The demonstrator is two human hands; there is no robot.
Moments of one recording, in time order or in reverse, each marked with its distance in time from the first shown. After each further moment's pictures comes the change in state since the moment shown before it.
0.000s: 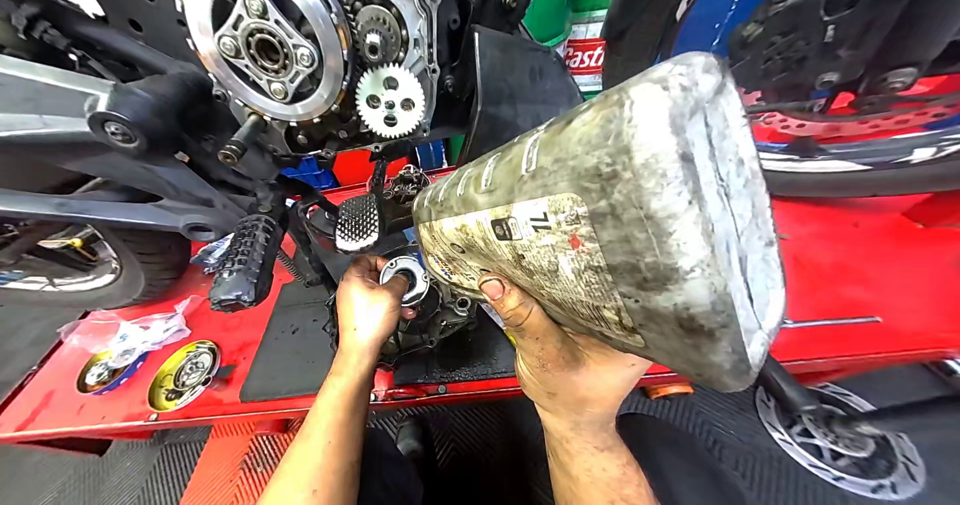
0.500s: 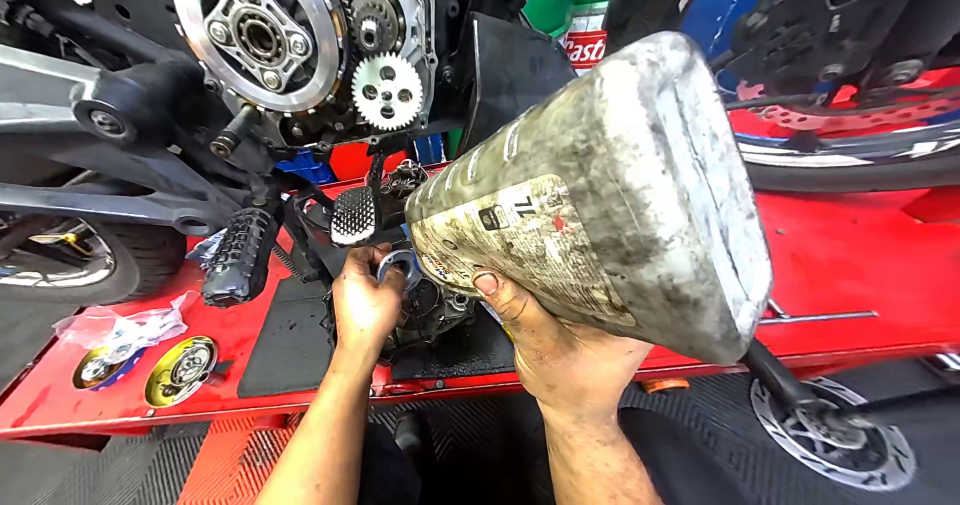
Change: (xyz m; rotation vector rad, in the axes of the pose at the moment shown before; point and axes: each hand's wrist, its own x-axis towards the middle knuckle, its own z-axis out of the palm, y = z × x) left_hand 0.004 -0.001 0.002 0.257 0.105 0.186; right_hand 0.003 0.001 -0.003 0.027 -0.034 0.050
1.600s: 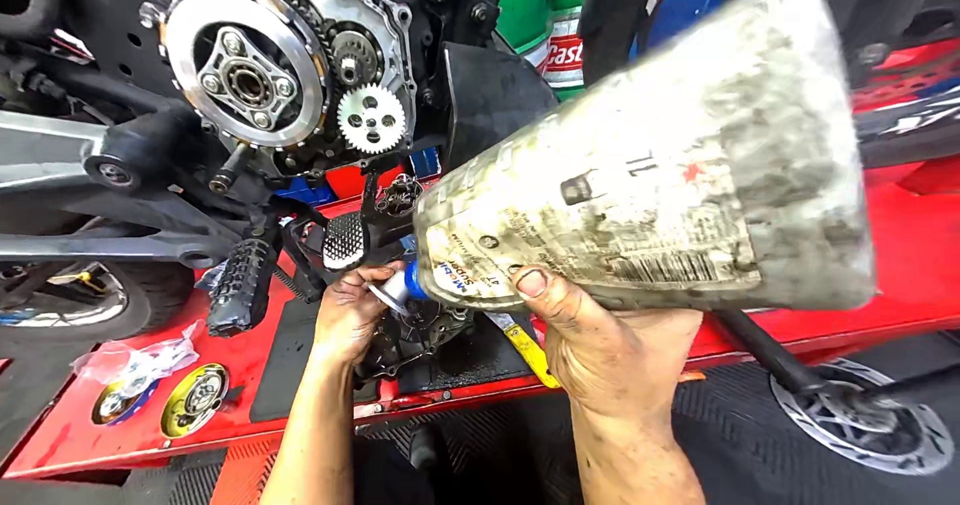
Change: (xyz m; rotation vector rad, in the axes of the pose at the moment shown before) left_hand 0.013 -0.020 -0.022 -0.833 -0.406 0.131; right_hand 0.022 -0.017 -0.013 0.310 0.062 0.114
